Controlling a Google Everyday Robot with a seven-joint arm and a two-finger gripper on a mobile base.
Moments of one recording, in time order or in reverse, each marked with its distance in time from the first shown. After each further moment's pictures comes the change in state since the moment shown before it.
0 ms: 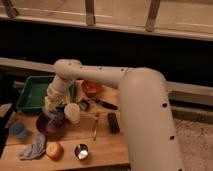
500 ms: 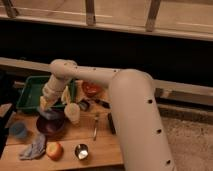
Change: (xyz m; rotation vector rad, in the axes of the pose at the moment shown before) arm -0.018 0.011 0.023 -0.048 0.016 -0.047
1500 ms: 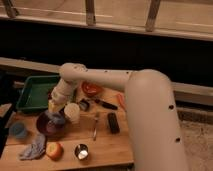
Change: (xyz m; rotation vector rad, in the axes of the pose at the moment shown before) arm 0.038 -0.016 -0.017 0.013 -0.011 0.073
